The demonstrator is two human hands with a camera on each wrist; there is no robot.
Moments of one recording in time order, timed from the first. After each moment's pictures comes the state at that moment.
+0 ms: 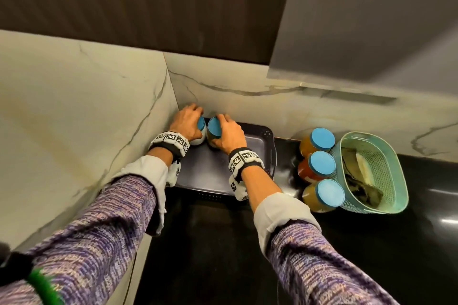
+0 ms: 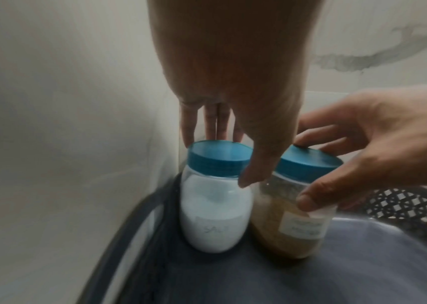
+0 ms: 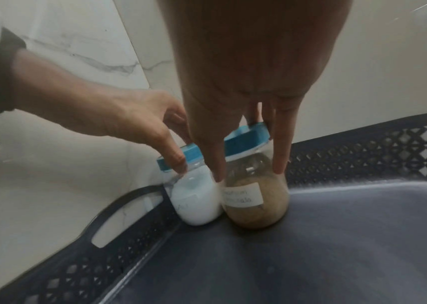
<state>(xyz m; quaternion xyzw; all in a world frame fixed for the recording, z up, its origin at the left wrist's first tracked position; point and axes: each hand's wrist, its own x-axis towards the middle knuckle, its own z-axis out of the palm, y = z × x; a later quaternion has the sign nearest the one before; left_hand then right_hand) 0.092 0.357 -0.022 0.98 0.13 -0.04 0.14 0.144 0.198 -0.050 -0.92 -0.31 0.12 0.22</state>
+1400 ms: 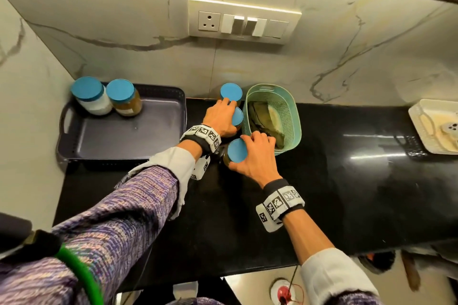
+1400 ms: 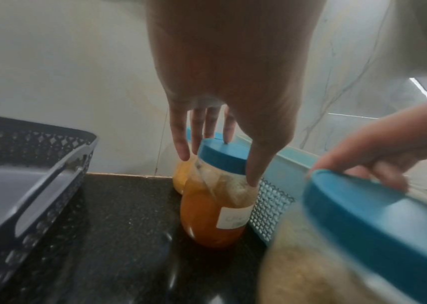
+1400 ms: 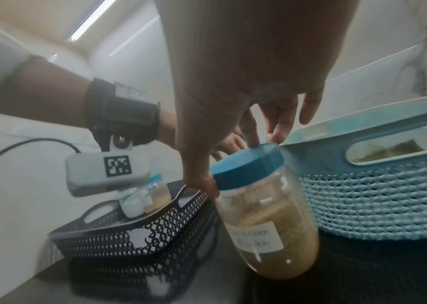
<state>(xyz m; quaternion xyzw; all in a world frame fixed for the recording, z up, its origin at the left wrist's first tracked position) 0.153 -0.002 -0.041 0.97 -0.03 -0.08 0.21 0.078 -0.178 -0.039 -0.98 -0.20 0.04 0.08</state>
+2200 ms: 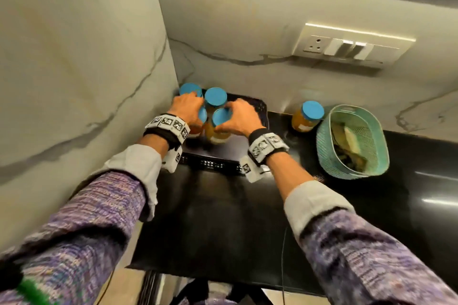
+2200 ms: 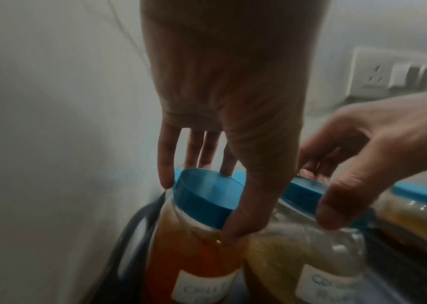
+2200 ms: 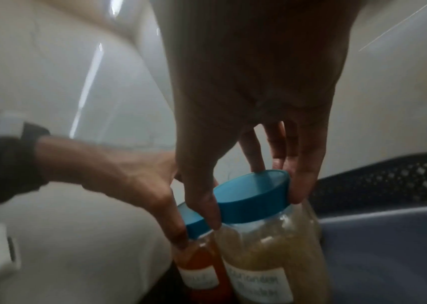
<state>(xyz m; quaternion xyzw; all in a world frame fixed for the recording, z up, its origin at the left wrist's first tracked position) 0.023 0.291 0.024 0.98 0.14 -0.12 0.05 0.094 0.121 0.010 -0.92 -0.31 0.15 0.18</state>
